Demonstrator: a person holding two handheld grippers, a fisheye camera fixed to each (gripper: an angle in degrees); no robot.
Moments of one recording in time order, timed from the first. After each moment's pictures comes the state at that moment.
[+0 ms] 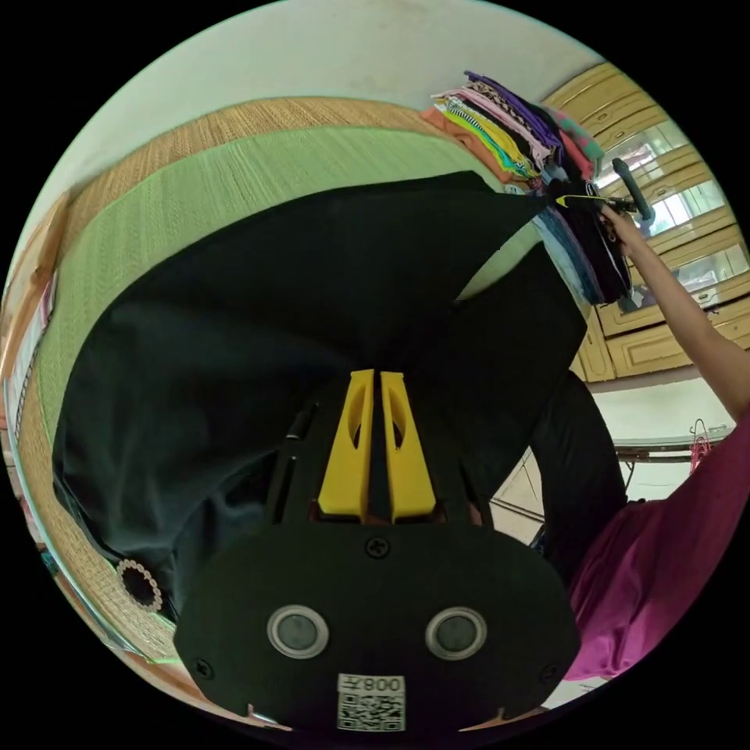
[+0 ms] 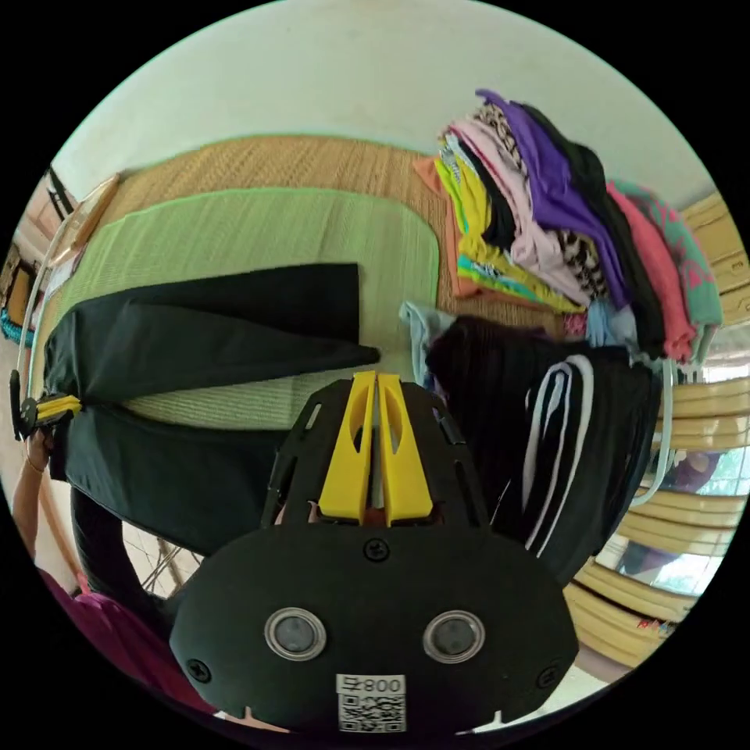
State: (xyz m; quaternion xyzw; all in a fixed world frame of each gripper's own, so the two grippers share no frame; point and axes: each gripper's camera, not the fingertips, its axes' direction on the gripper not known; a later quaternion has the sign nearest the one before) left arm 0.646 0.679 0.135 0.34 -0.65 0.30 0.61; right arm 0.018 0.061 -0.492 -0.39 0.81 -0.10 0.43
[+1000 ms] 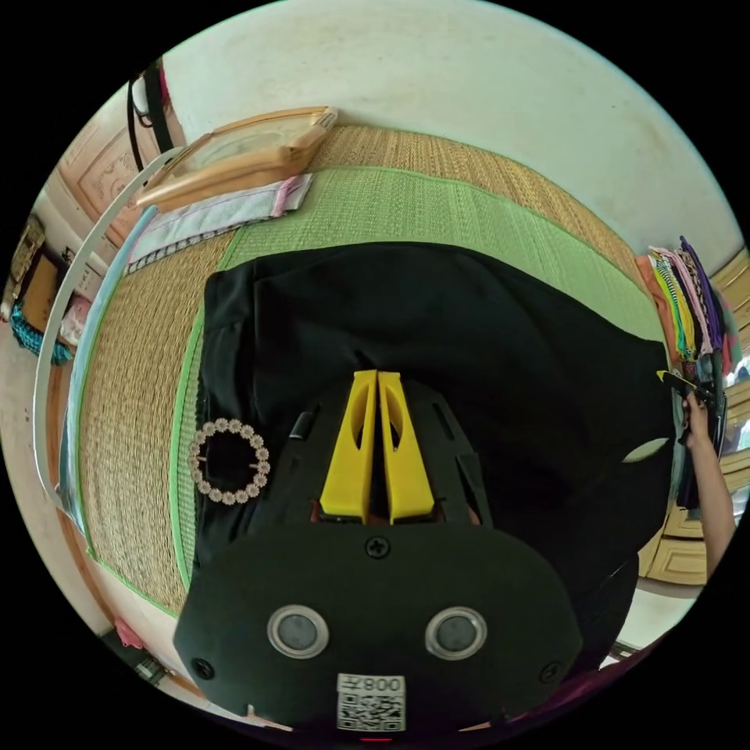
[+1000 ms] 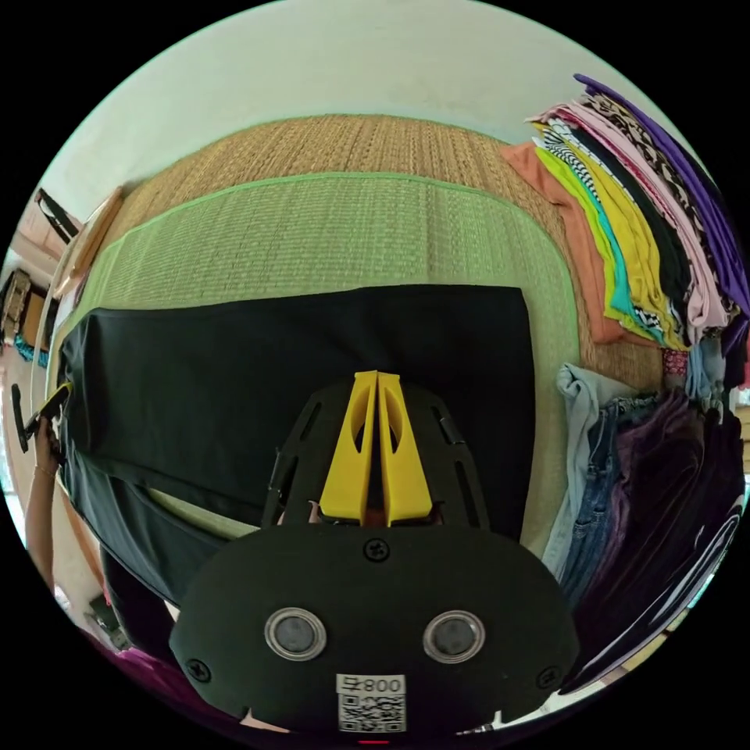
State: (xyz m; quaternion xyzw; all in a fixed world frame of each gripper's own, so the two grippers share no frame) left arm 0.580 0.820 -0.047 0.62 -0.58 0.11 0.51; right arm 0.137 0.039 -0.362 -0.38 0.78 -0.09 0.49
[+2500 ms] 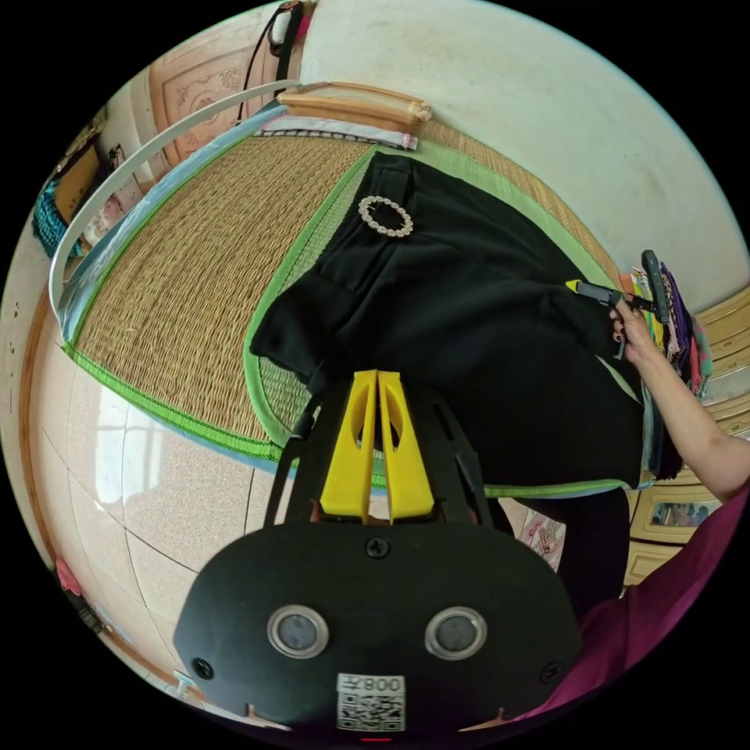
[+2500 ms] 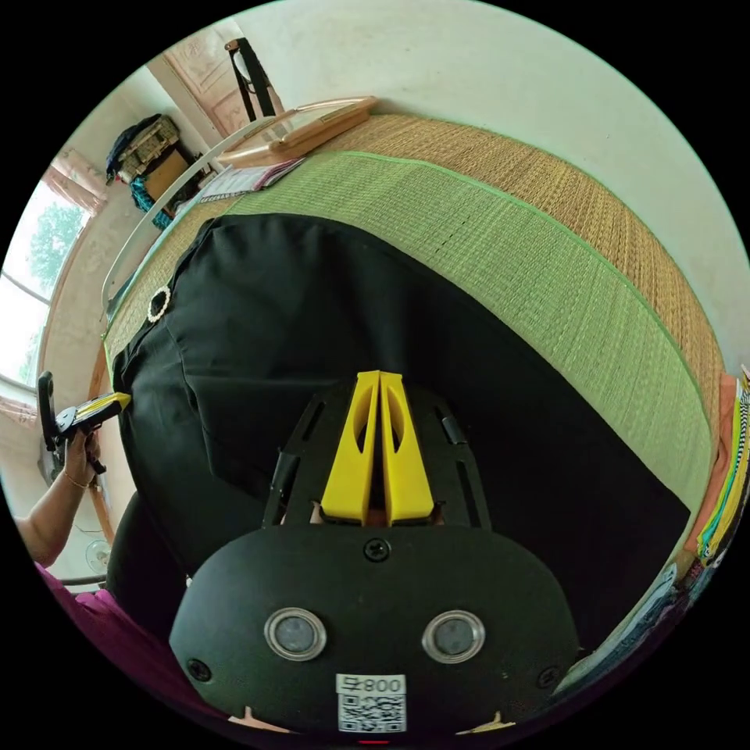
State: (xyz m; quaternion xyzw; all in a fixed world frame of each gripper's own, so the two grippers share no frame) left arm 0.312 1.099 -0.021 0.67 -0.49 0.09 0.55; right arm 0.167 0.224 -0.051 -0.57 0.57 -0.17 0.57
